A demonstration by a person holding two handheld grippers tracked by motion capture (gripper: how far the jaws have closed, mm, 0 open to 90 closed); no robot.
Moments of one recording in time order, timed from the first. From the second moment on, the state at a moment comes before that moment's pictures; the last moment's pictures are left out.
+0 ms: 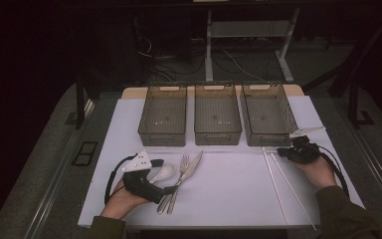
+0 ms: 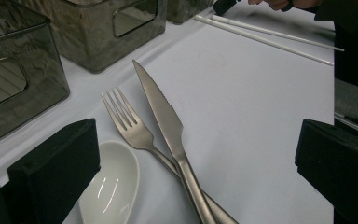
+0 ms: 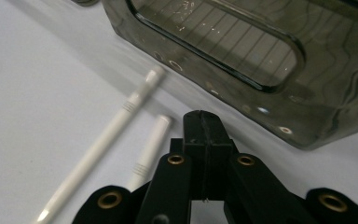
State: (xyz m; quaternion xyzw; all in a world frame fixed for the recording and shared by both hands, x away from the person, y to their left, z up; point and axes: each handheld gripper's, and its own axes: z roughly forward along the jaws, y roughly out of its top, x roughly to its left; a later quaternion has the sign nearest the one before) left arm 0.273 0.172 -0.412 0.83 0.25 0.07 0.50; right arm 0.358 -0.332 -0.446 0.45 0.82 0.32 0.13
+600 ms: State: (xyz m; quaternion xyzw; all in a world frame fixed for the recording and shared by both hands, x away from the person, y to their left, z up) left arm 0.273 0.172 -0.412 0.83 0.25 0.07 0.50; right arm 0.330 -0.331 -0.425 0.44 0.82 0.35 0.11
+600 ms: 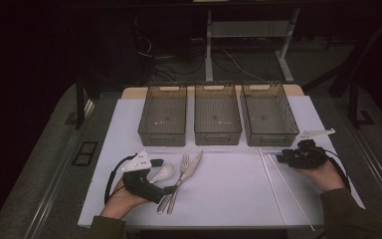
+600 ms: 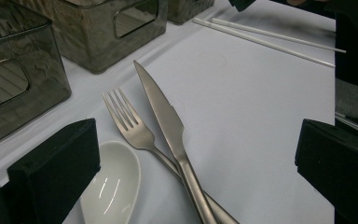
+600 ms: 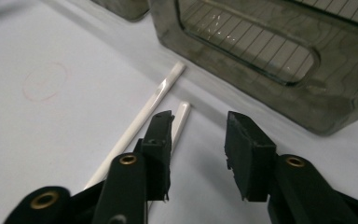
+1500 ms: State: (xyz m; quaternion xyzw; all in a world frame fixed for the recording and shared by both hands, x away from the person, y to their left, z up) left arm 0.270 0.176 -0.409 0.83 0.25 0.08 0.50; right arm 0.268 -0.317 -0.419 0.40 0.84 0.34 0.11
